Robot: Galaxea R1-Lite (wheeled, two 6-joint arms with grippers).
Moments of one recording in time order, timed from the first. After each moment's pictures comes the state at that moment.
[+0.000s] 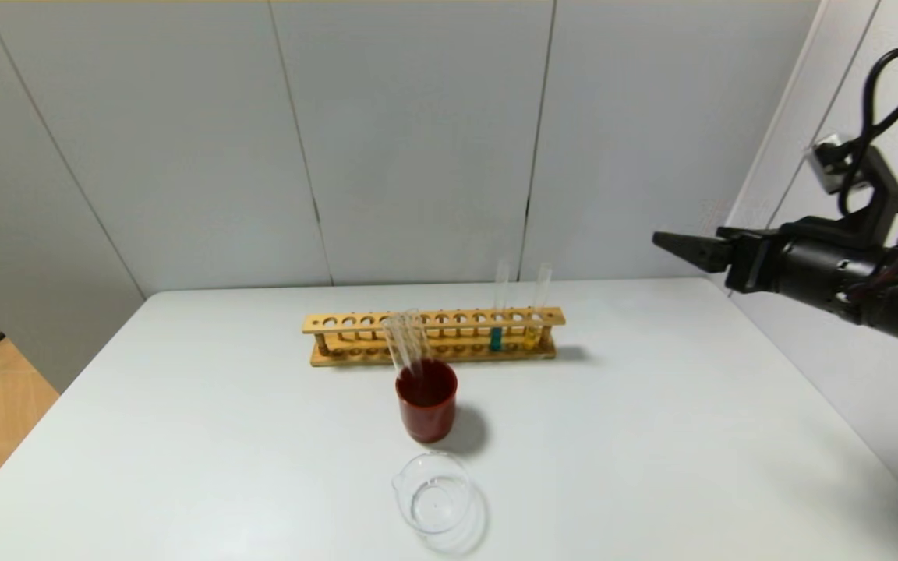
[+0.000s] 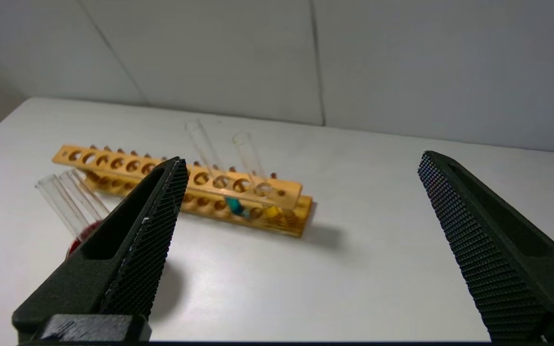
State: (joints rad) left arm 0.00 0.00 0.00 0.00 -0.01 0.02; right arm 0.15 1.62 -0.77 -0.68 0.27 0.13
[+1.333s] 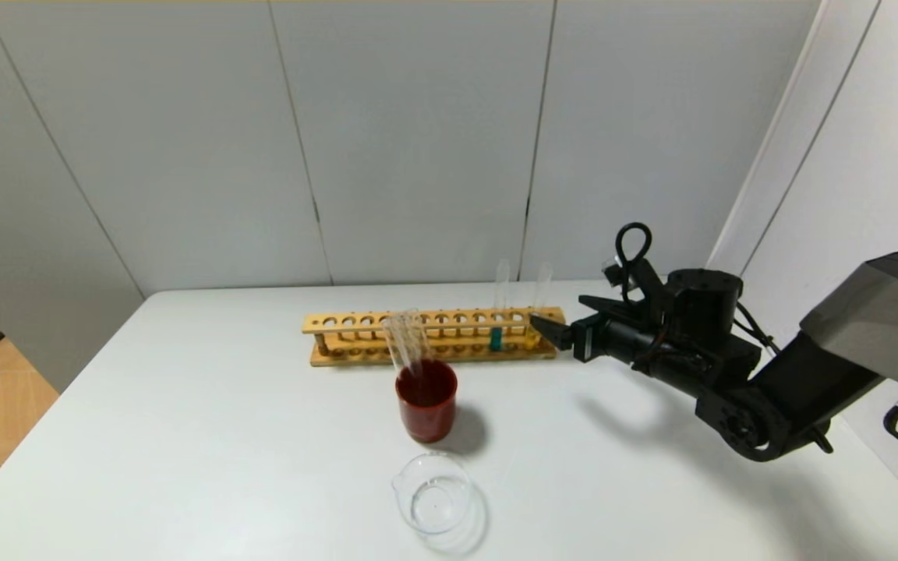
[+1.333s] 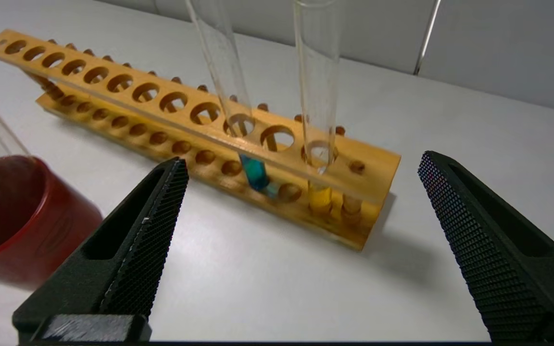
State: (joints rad) left arm 0.00 0.00 0.00 0.00 -0.01 0.02; right arm 0.31 2.19 -0.83 -1.15 0.26 0.04
